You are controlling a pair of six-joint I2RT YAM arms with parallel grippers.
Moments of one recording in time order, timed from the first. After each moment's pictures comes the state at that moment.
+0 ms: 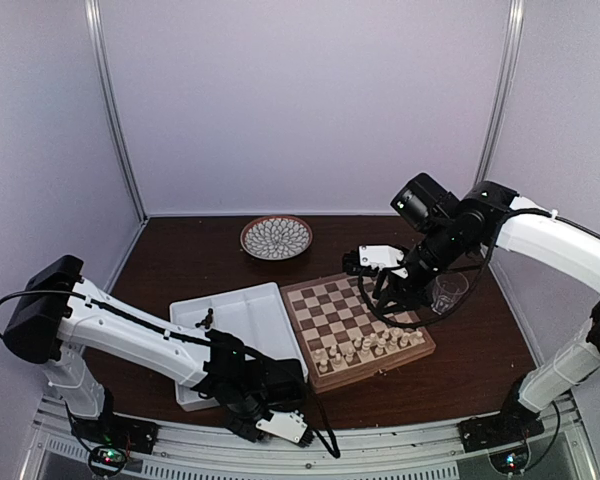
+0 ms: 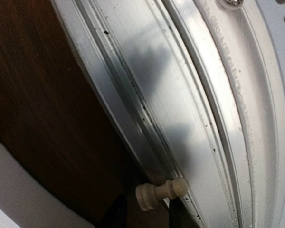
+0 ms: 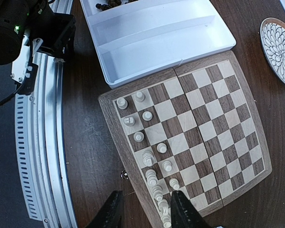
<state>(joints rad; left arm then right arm) -1.44 1.75 1.04 -0.72 -0.02 0.59 0.80 1.45 1.42 -1.09 -0.30 -0.64</state>
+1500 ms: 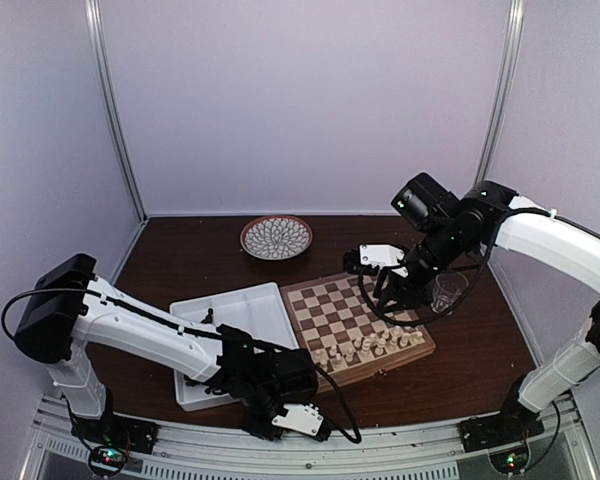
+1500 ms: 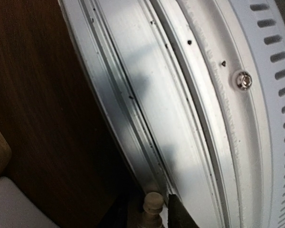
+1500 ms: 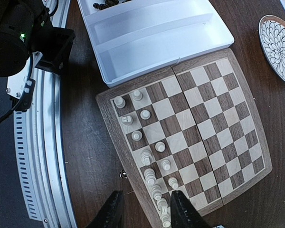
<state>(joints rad) -1.40 1.81 1.09 -0.64 0.12 0.54 0.78 1.45 1.42 -1.09 -0.30 -0.64</state>
